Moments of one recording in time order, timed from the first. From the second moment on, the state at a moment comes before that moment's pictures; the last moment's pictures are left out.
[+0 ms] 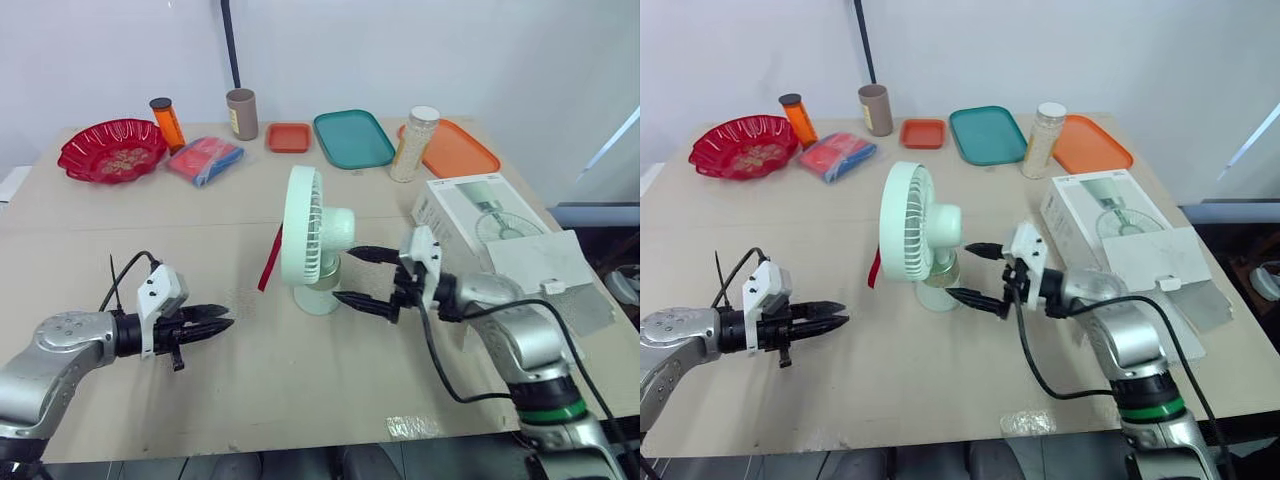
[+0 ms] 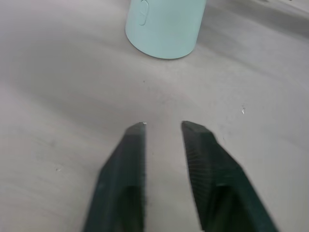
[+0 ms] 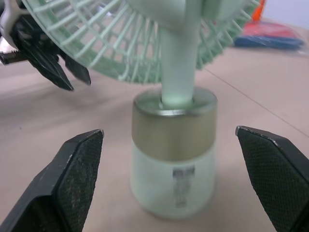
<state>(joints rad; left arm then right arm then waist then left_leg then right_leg) -0.04 0.80 0.12 -0.32 -0.54 0.55 -1.00 -0.34 -0.59 0.05 -0.24 0.44 0.42 0.96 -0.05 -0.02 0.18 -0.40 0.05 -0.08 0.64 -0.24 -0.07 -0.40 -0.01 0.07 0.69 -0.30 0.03</state>
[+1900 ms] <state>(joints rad) 0.45 0.56 0.25 -0.39 -0.39 0.08 -0.79 0.61 -0.46 -0.16 -0.72 0.17 0.12 0.51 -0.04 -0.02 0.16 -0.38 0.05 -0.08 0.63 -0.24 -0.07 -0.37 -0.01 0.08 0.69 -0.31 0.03</state>
